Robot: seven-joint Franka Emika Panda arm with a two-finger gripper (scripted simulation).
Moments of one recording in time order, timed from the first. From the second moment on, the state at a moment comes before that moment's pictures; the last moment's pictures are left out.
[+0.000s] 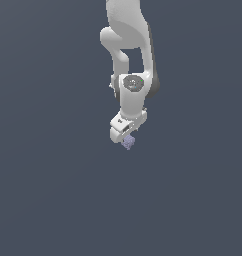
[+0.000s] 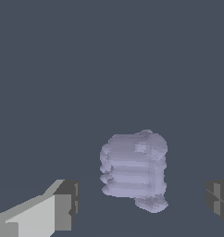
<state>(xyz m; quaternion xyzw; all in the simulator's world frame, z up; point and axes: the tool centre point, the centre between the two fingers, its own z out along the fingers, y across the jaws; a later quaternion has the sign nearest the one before) -0.066 0.039 0.090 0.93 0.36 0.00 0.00</state>
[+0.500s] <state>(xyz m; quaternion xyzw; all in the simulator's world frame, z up) -0.068 0.040 0.053 0.93 0.37 0.00 0.00</state>
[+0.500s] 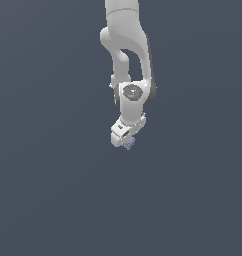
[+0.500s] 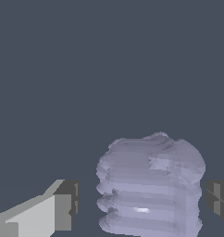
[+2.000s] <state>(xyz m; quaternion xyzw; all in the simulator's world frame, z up) -0.042 0.078 0.042 0.93 0.37 0.00 0.00</state>
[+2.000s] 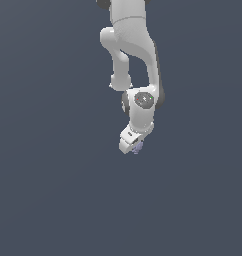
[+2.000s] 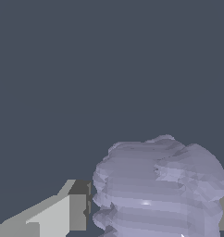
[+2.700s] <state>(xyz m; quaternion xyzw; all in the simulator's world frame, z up) 0.007 0.149 0.042 0.93 0.37 0.00 0.00</state>
